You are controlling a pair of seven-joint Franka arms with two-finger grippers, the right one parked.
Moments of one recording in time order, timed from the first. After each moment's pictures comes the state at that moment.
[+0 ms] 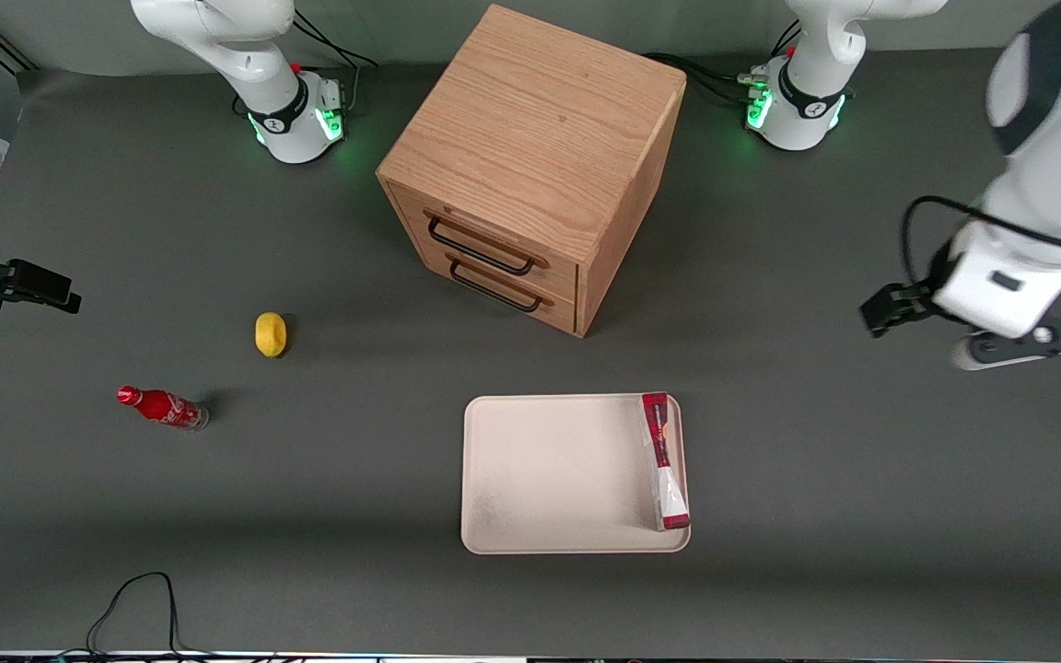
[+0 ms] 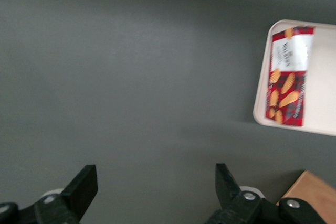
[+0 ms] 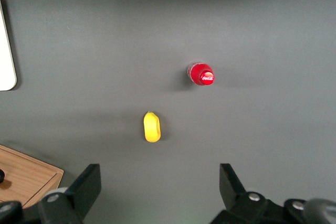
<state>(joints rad) -0.05 0.13 -0.11 -1.53 0.09 1.66 -0.32</state>
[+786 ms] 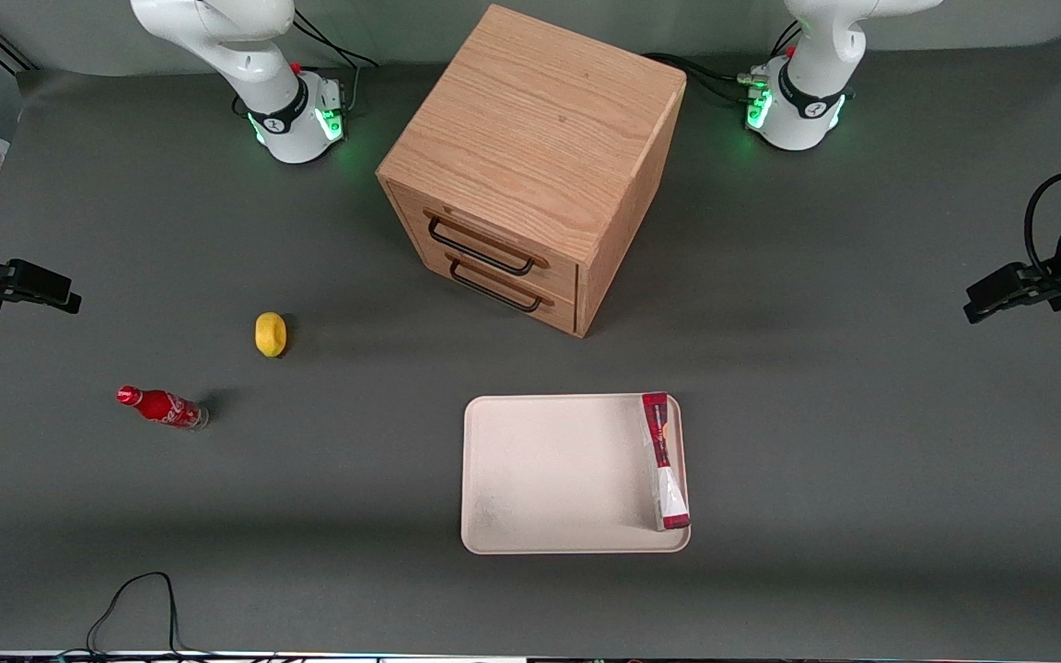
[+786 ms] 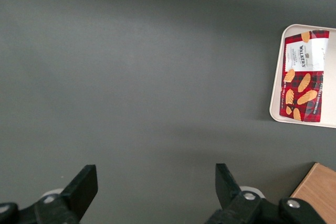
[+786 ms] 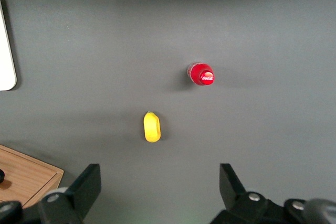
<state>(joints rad) 0.05 0.08 -0.05 -1.57 0.01 1.68 -0.14</state>
